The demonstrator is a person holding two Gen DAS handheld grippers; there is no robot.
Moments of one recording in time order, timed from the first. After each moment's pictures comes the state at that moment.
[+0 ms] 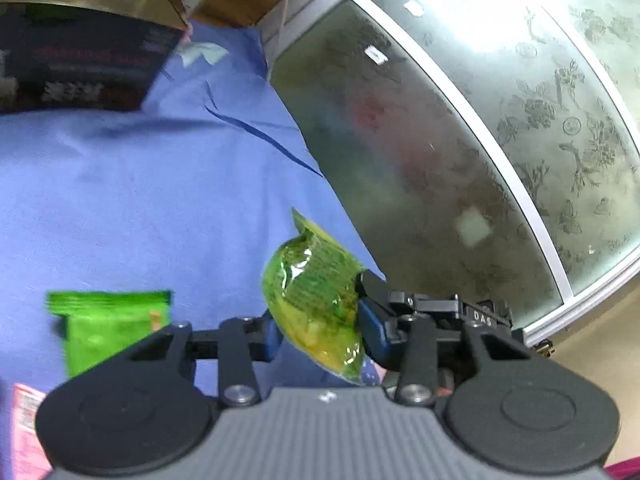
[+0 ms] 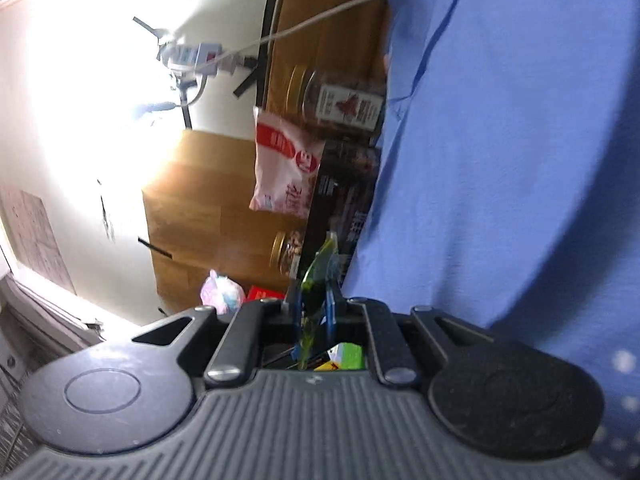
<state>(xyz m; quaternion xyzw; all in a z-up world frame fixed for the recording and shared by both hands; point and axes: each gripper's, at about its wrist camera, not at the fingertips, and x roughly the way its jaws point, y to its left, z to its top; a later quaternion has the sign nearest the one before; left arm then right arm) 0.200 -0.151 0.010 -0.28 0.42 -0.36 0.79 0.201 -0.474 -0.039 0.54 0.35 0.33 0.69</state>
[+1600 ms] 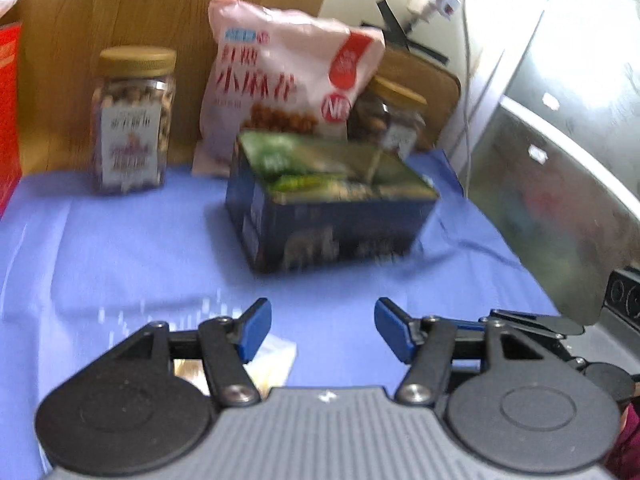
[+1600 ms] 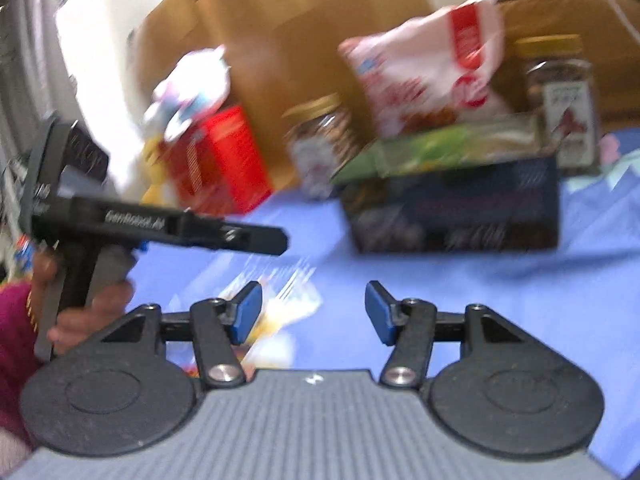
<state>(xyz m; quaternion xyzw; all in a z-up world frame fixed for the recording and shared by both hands) 0.170 -0.003 0.051 -0.14 0.36 -0.10 0.92 0.225 -0.248 0.011 0.06 0.33 0.47 0.82</state>
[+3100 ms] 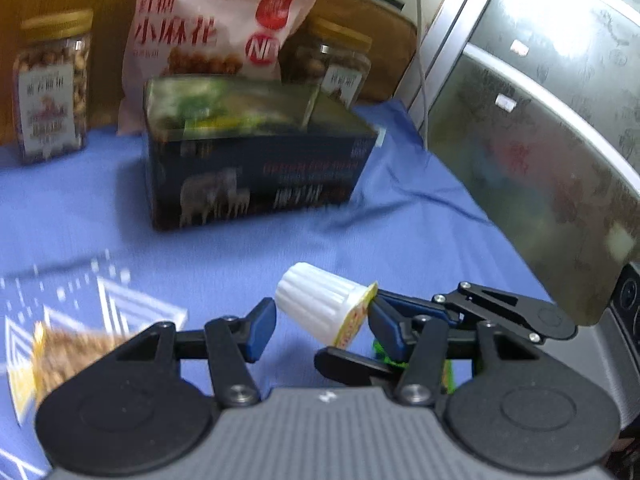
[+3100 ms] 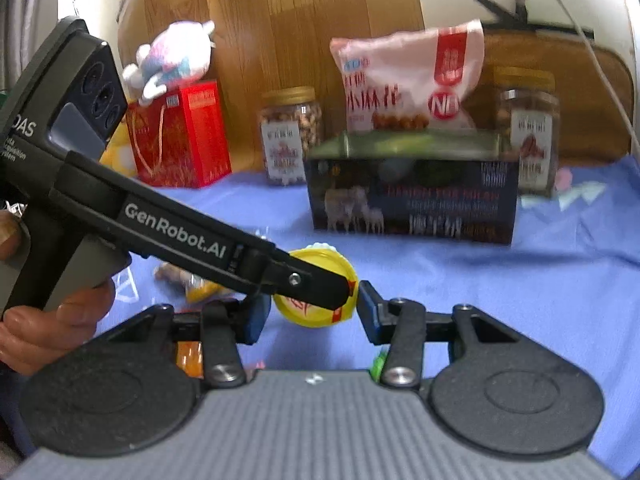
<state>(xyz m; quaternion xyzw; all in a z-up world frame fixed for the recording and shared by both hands) 0.190 -0.068 0.036 -0.13 0.39 -0.15 0.90 0.195 -0.246 0.006 -0.03 0.27 0.40 0.87</state>
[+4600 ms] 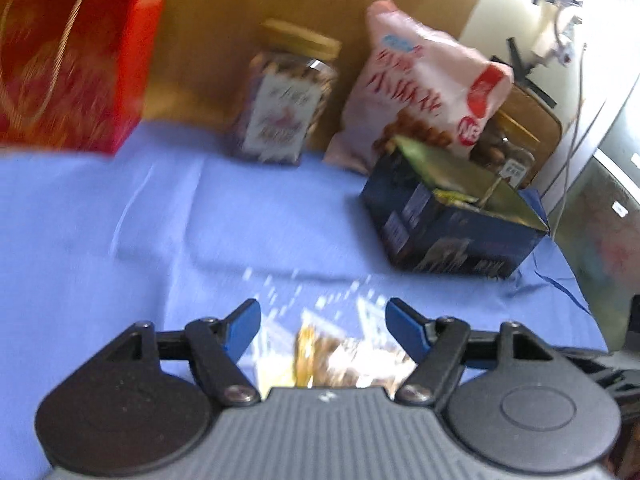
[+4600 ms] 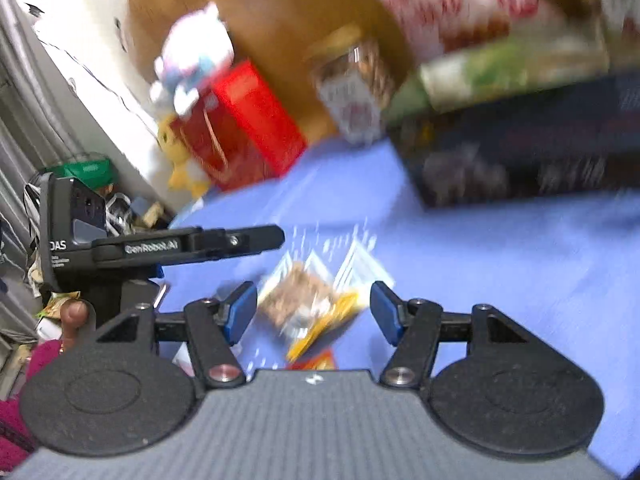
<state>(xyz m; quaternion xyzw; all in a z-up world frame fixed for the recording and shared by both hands) 0.150 0.077 0.024 -0.22 0.36 0.03 0.91 0.246 -0.191 0.000 0.11 0.44 0.49 0.74</state>
